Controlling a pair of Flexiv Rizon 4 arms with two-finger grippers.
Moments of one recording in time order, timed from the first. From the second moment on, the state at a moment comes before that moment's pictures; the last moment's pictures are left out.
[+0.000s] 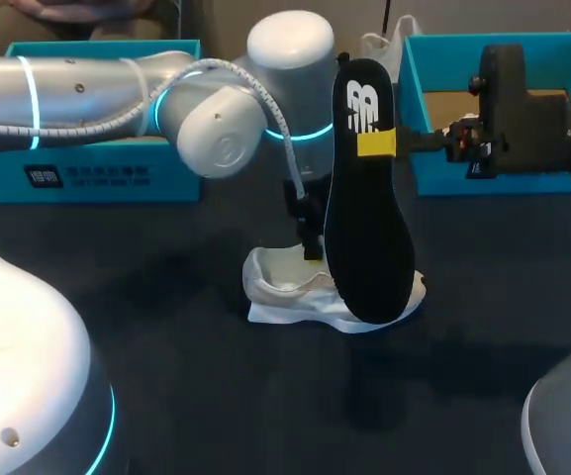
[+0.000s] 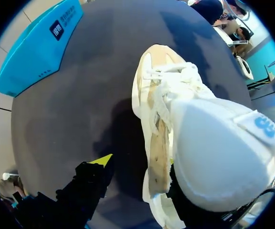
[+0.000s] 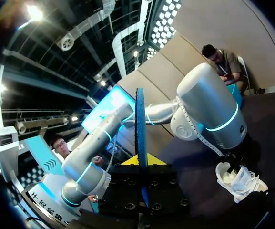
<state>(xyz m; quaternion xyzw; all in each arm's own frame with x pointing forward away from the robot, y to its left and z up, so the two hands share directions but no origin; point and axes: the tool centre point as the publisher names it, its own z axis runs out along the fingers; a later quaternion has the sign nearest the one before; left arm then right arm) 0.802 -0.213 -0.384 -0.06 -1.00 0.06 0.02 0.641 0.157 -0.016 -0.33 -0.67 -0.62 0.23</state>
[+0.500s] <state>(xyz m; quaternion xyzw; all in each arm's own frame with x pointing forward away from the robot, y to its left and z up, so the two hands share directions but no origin) 0.787 -0.211 -0.396 -0.06 -1.00 0.05 0.05 0.641 0.157 -0.016 -0.33 -0.67 -0.62 0.23</state>
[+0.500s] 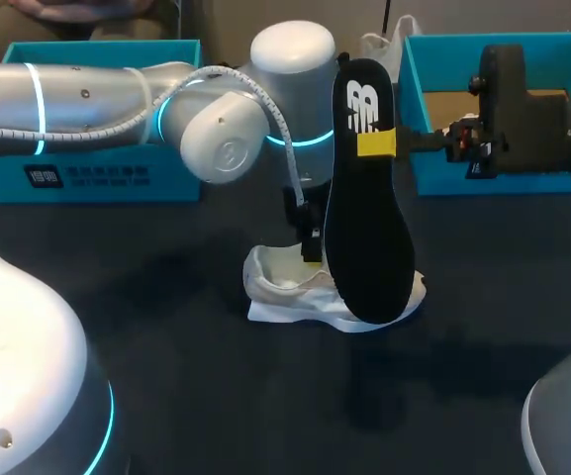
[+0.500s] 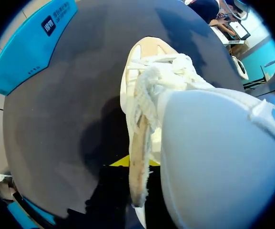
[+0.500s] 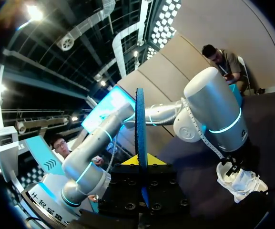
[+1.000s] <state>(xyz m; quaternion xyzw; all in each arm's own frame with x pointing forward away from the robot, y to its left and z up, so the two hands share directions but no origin) 0.786 -0.213 -0.384 -0.14 -0.97 0.09 0.14 0.641 0.157 -0.016 -0.33 -0.67 -0.62 0.23</state>
